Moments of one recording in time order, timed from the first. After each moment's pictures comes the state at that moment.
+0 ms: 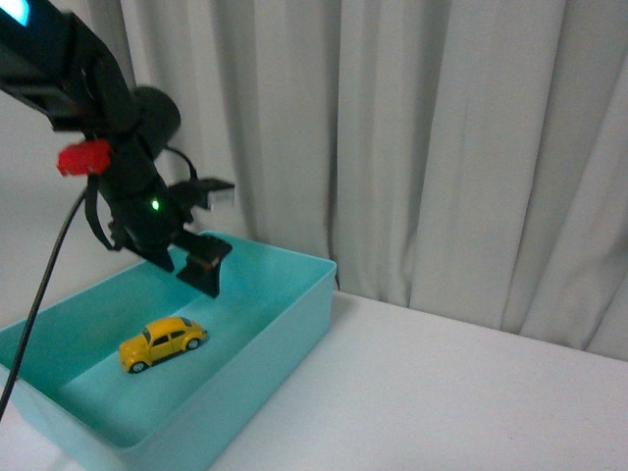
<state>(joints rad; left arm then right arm) 0.32 2.03 1.51 -0.61 0.12 0.50 0.00 0.00 0.01 0.00 0.00 -0.01</state>
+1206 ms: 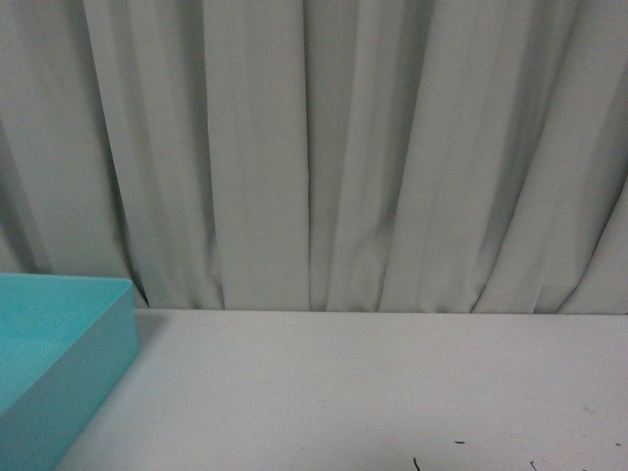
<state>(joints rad) 0.01 0.40 0.10 0.30 0.01 0.00 0.00 0.00 0.01 0.00 0.00 -0.01</state>
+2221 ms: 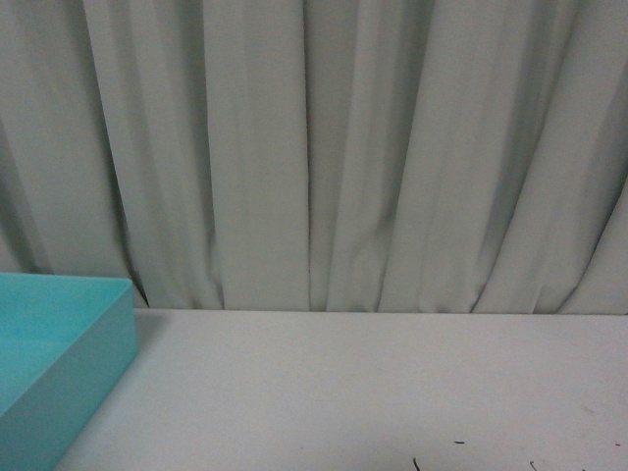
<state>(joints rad) 0.00 0.24 0.02 0.24 0.00 0.00 0.00 0.00 0.01 0.00 0.00 -0.01</state>
